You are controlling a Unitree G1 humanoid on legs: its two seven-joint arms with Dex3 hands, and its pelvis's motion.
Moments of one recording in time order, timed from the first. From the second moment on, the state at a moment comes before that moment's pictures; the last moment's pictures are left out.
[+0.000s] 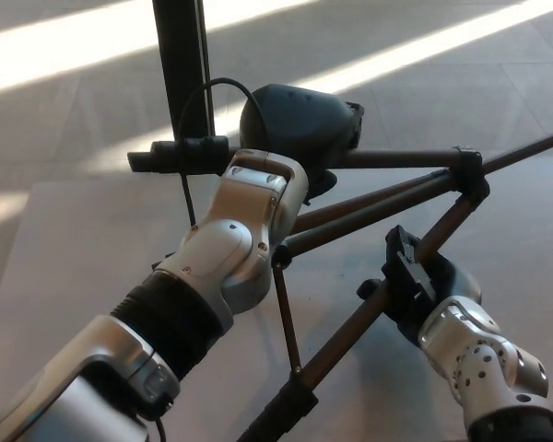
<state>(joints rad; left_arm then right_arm) -1.03 0.18 -0.61 0.56 0.92 0.32 -0.05 -0.64 0.10 -0.28 0.57 0.48 0.40 -0.38</state>
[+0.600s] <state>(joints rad) -1.02 0.20 -0.53 0.54 0.90 0.32 -0.04 -0.66 0.08 -0.13 0.58 0.37 0.28 -0.45</state>
